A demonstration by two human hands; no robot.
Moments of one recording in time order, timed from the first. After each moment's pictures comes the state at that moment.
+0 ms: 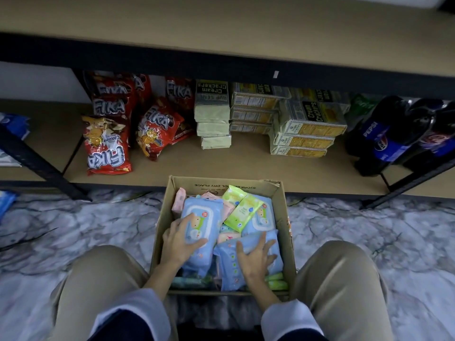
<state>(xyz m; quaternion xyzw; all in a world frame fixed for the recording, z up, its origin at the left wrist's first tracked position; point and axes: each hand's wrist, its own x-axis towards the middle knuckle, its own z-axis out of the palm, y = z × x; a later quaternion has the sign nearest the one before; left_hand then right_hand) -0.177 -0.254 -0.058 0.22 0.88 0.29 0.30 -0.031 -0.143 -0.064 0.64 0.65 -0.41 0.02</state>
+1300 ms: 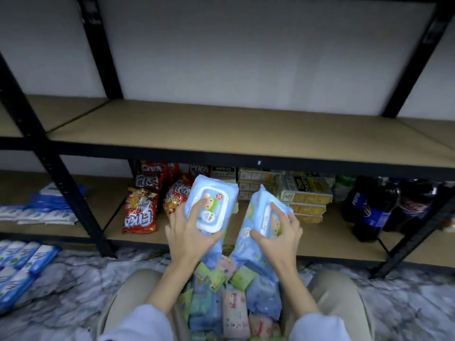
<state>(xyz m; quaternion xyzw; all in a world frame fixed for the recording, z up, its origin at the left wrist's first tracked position) -0.153 -0.236 0.159 0.28 0.88 0.36 -0.14 -0.026 -0.109 0.164 0.39 0.74 -0.42 -0.34</state>
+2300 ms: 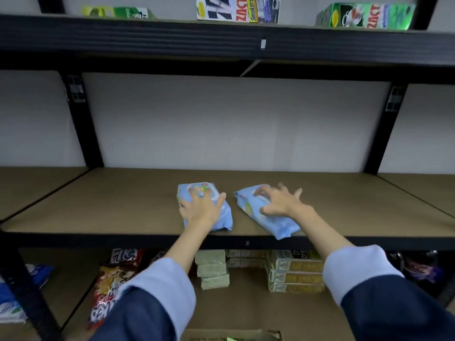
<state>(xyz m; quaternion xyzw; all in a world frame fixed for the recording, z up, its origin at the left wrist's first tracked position) -0.275 -0.059 0.316 0.26 0.94 0.21 -0.02 -0.147 0.089 0.345 0.31 0.95 -0.08 -0.05</state>
